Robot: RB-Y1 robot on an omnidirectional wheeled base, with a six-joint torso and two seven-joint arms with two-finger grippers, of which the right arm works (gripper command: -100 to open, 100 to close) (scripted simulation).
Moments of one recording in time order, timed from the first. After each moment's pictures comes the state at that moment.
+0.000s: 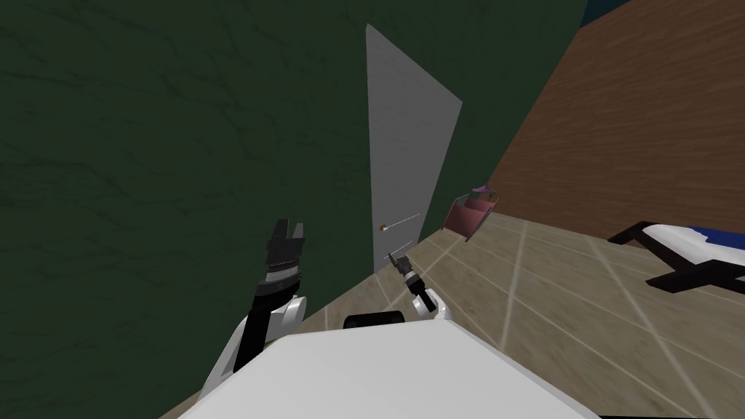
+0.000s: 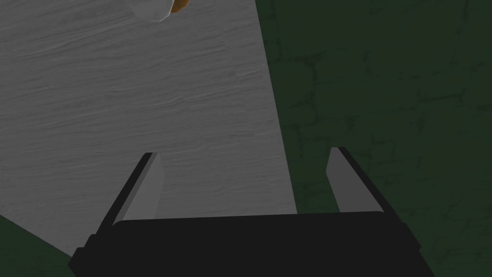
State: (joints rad) arm 0.02 -0.16 0.11 -0.98 0.27 -0.80 0.95
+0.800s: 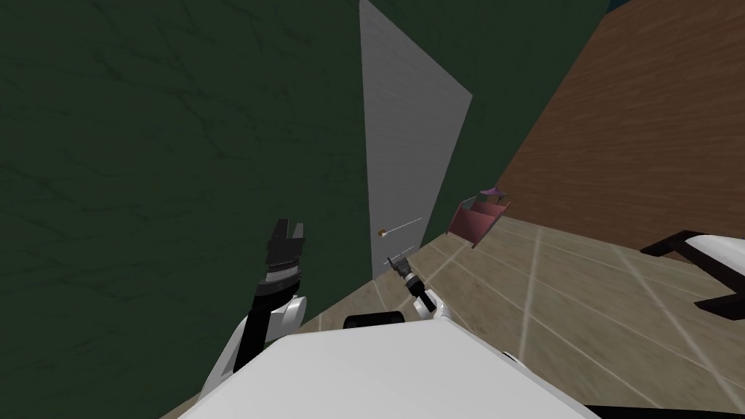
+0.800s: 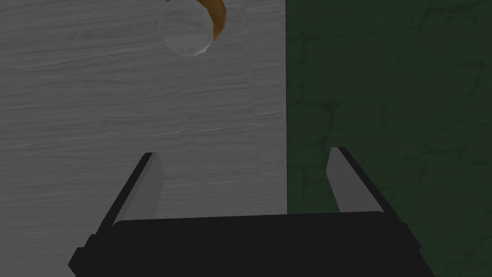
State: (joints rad) arm -0.05 -0.17 0.12 -0.81 0.30 -0.85 1.07
